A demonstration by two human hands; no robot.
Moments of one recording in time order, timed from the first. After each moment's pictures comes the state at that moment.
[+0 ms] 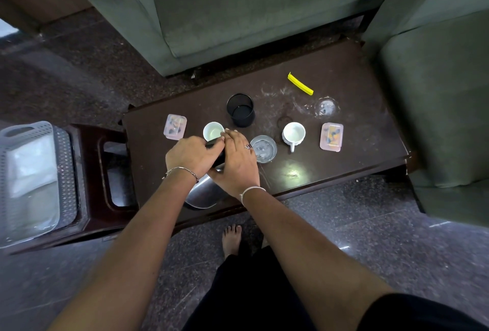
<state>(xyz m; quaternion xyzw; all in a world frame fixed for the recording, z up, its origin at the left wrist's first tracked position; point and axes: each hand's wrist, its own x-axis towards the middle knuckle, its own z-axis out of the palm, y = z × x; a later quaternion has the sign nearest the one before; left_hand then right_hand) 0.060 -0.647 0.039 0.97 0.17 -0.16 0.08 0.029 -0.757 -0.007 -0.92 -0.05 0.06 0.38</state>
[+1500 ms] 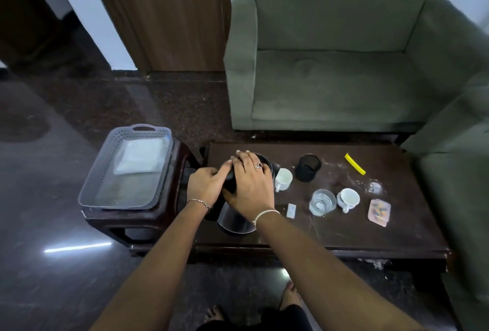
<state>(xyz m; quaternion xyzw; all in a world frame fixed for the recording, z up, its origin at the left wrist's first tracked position) -0.076 -0.465 0.124 0.85 0.31 0.06 0.42 -0.057 -0.592 0.132 -0.94 -0.28 -0.06 0.17</state>
